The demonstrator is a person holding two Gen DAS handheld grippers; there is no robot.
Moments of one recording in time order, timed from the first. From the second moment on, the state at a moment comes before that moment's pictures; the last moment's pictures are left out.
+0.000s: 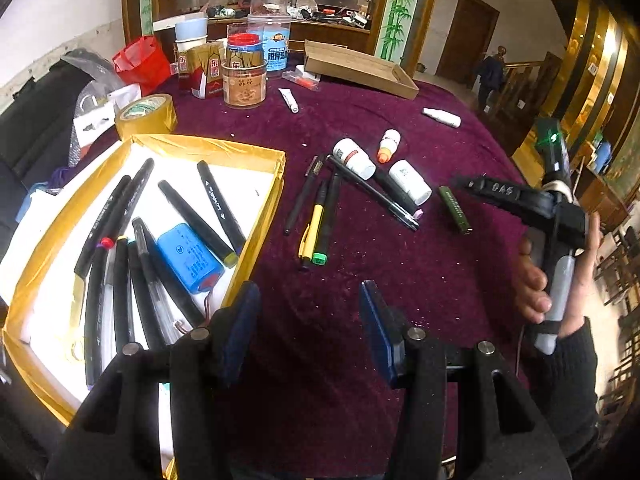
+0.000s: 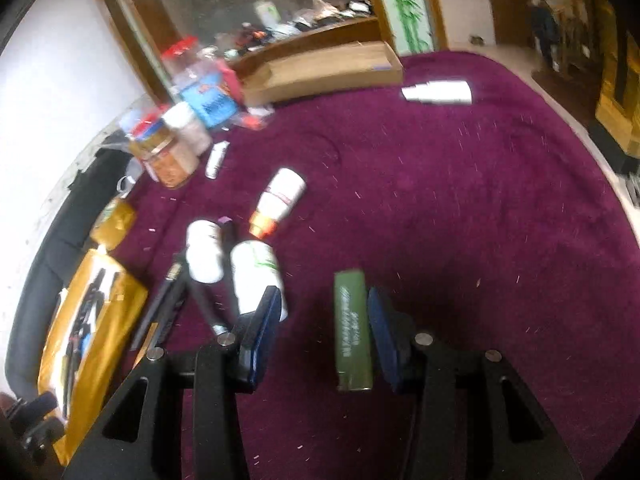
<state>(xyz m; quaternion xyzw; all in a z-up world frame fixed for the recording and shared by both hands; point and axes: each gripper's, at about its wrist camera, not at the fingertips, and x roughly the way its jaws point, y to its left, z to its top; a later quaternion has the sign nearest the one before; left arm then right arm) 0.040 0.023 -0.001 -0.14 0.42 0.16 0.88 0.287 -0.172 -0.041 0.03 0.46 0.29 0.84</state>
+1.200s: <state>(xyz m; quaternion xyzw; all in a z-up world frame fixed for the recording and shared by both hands) 0.243 0.037 -0.069 -0.25 0.53 0.16 0.80 0.291 -0.171 -0.058 -0.01 0.51 0.28 0.81</state>
